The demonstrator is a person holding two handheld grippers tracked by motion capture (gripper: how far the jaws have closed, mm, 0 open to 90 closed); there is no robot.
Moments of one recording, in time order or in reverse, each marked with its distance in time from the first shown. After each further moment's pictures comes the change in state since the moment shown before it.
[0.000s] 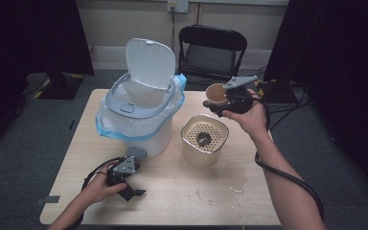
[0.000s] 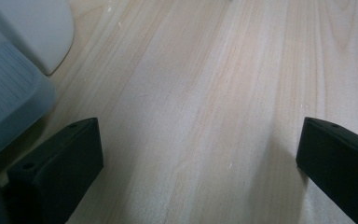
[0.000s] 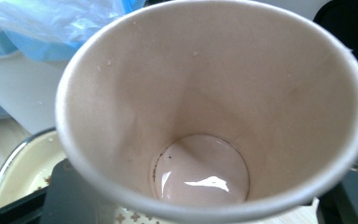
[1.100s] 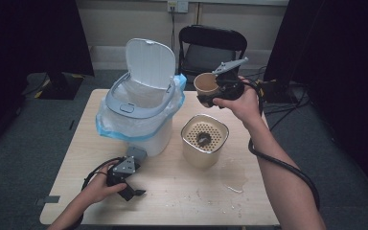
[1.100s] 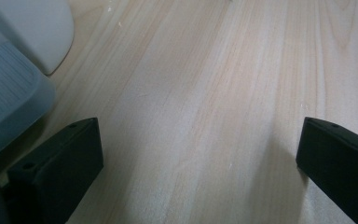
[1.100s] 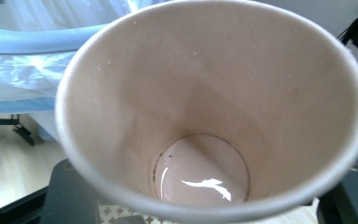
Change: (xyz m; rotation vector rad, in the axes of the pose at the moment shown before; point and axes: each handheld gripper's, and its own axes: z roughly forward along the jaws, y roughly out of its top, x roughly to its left) left arm 0.000 0.000 0.000 0.002 0.000 0.003; right arm 0.009 0.052 -0.002 0.019 0.099 0.008
